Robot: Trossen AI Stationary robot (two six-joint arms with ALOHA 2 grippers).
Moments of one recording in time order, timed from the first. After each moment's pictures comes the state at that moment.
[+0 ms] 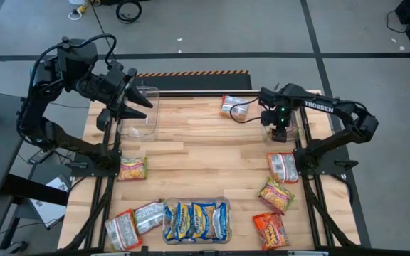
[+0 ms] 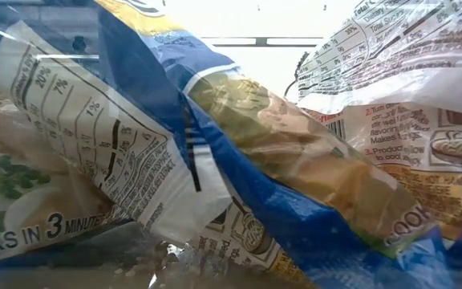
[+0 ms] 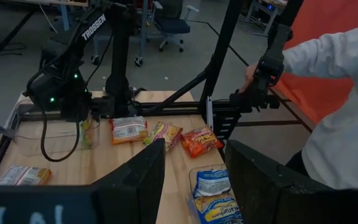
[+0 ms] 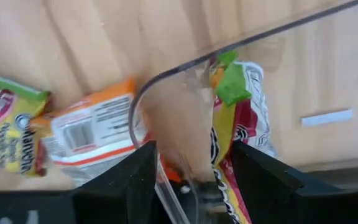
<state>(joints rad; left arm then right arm) 0.35 1.32 2.14 -1.18 0.60 0.06 -0.68 1.36 0.99 -1.33 -0.16 -0.39</state>
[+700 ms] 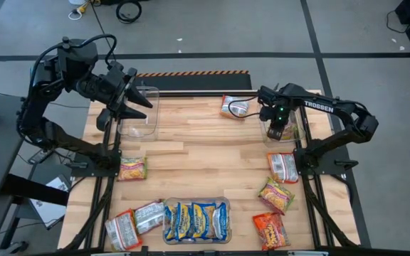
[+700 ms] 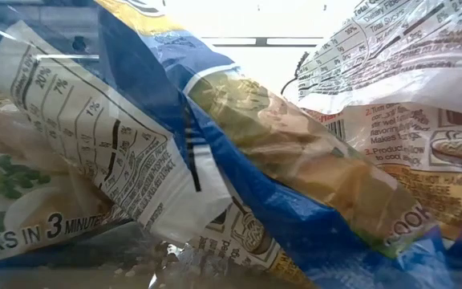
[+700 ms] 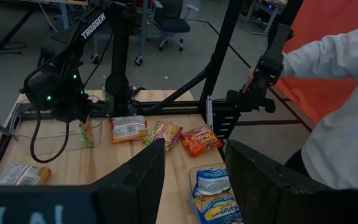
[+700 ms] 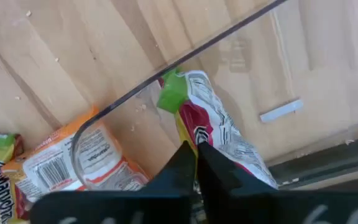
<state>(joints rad) 0.35 1.32 2.14 -1.19 0.60 0.06 -0.68 1.36 0.99 -1.25 -0.06 -0.23</state>
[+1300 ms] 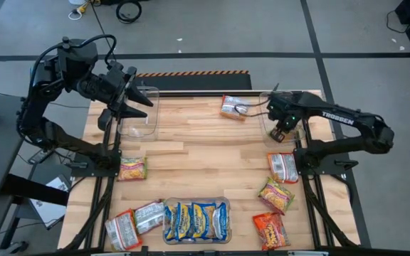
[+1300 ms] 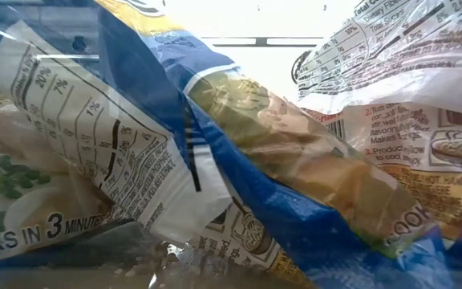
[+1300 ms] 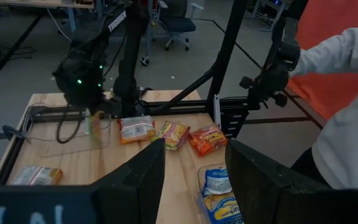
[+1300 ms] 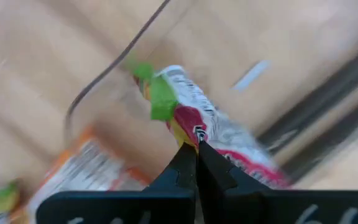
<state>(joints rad) 0.35 1.32 2.14 -1.19 0.58 0.10 -0.59 1.12 0.90 -1.26 0.09 0.17</state>
